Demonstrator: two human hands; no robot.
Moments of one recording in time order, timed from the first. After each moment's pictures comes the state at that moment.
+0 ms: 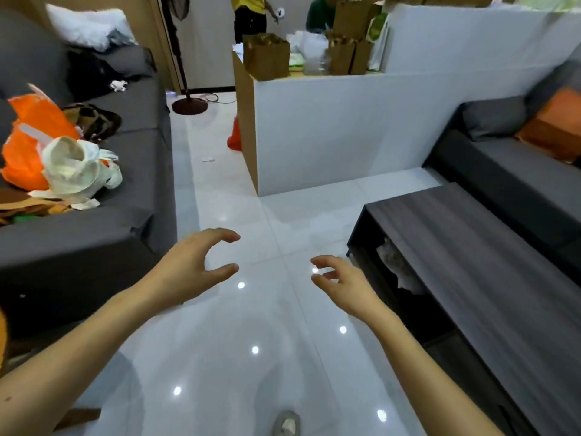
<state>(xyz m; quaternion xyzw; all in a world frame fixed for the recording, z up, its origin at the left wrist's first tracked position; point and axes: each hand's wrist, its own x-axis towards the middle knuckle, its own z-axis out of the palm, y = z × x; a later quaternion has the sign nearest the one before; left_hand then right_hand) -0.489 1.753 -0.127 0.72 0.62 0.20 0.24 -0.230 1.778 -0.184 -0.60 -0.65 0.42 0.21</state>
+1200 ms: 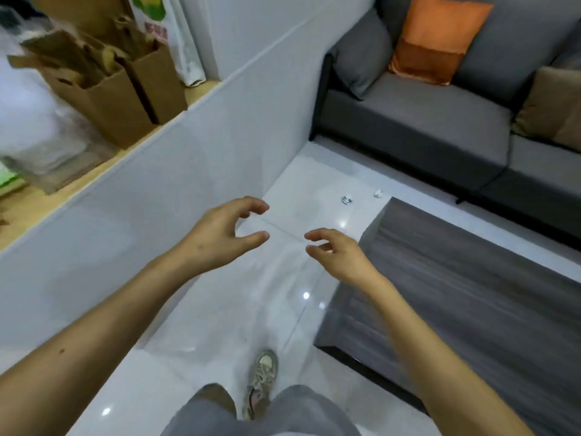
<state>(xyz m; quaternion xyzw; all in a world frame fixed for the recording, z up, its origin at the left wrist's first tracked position) -0.164 2.718 -0.172 0.87 0.32 0.09 0.37 0.006 2.585 -0.222 -0.78 -0.38 0.38 0.31</state>
